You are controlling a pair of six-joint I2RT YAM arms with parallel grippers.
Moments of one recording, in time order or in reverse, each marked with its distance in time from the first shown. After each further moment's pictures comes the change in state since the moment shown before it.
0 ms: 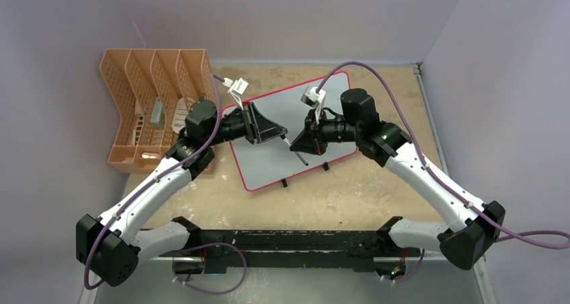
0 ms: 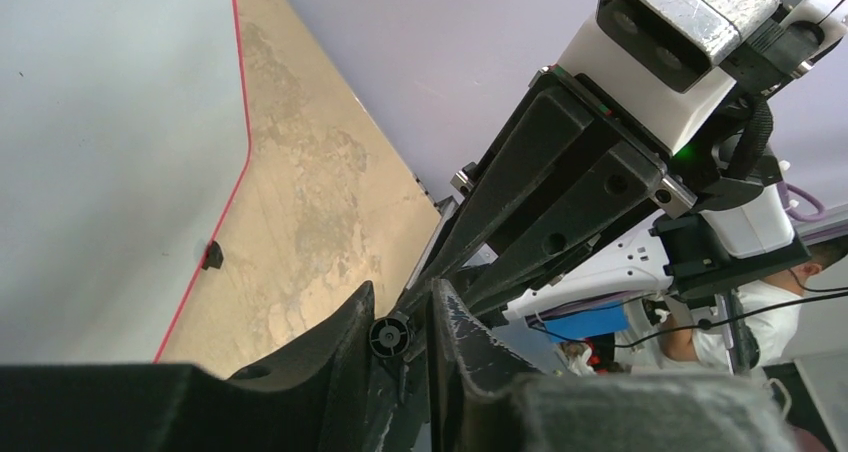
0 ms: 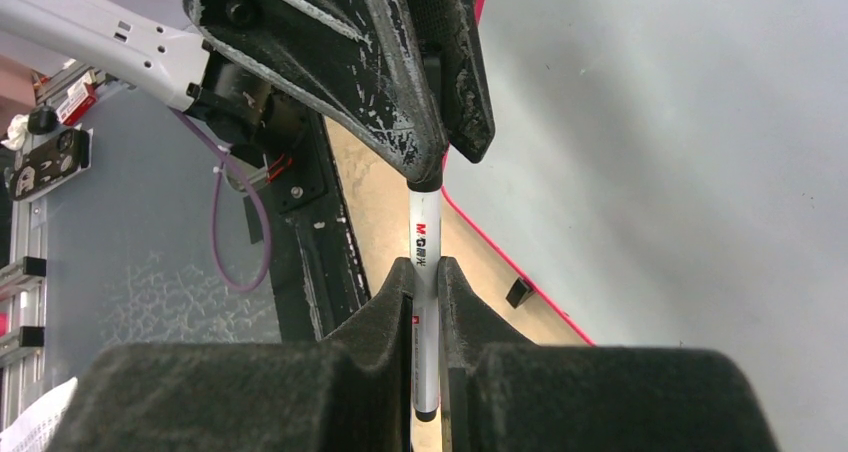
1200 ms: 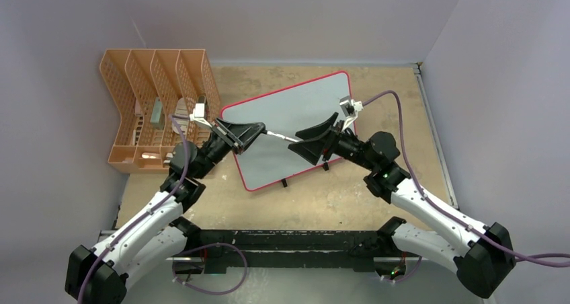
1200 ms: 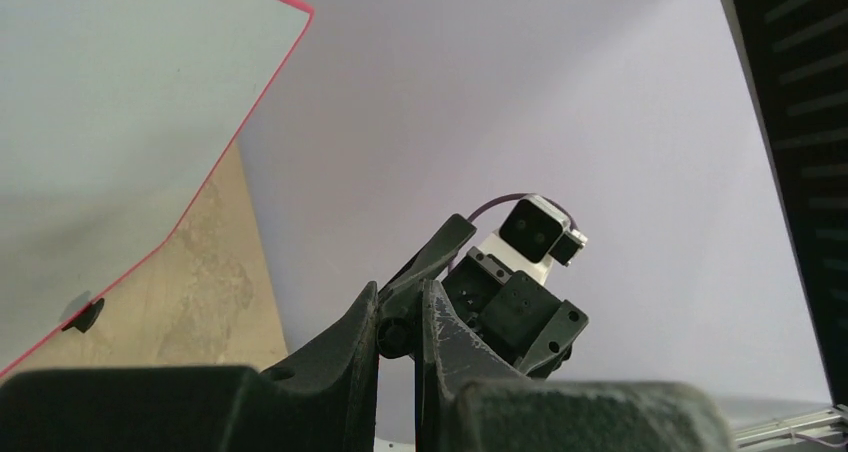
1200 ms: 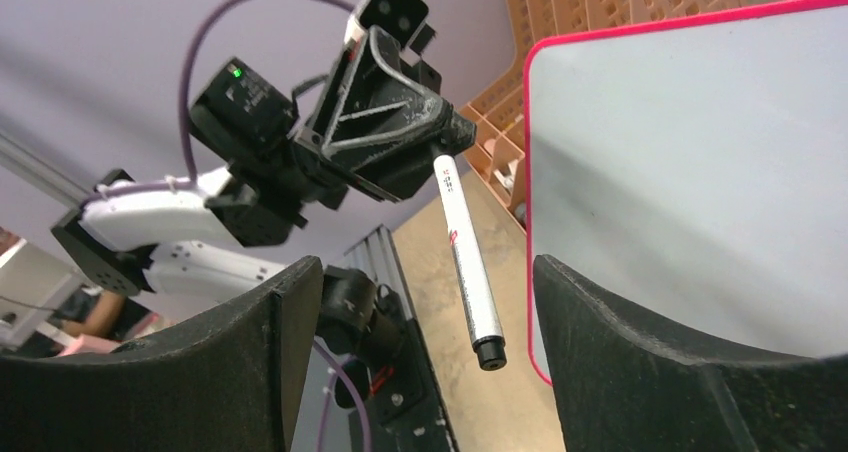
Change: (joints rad) left arm 0.002 -0.285 -0.399 0.348 -0.434 -0.558; right arm 0.010 -0.255 -0.547 0.946 0.170 0.626
